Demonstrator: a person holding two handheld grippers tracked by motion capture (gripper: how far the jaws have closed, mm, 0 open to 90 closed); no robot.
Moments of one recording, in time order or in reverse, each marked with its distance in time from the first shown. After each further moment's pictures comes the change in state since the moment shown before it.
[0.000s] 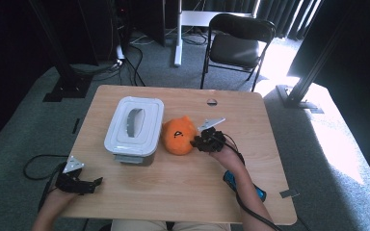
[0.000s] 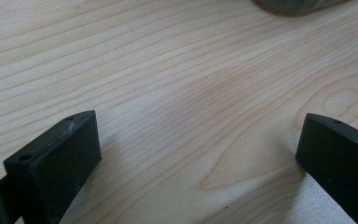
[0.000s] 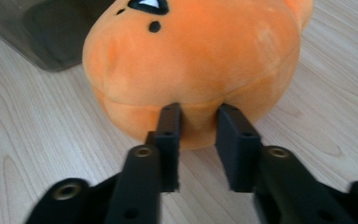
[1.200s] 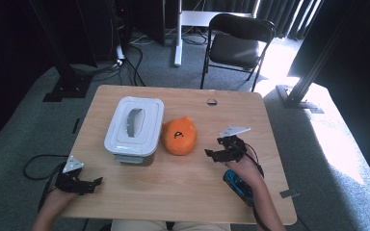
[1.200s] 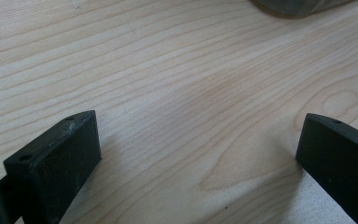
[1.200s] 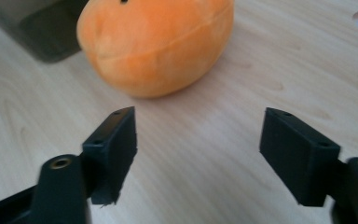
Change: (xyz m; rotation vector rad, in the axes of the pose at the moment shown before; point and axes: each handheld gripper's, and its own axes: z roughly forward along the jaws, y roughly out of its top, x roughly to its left) left arm 0.001 0.000 0.000 -0.005 -0.007 -0.009; right arm 0.000 -0.039 -0.058 -0.053 -0.084 0.128
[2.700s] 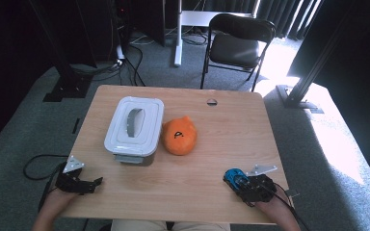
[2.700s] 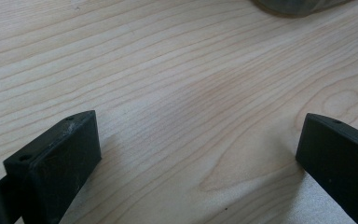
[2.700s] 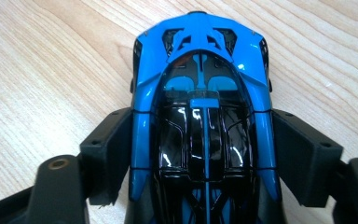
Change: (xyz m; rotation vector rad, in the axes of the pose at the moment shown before) left arm -0.001 0.001 0.001 0.005 0.004 0.009; right arm 0.008 -0.128 -0.058 0.224 -0.088 0.057
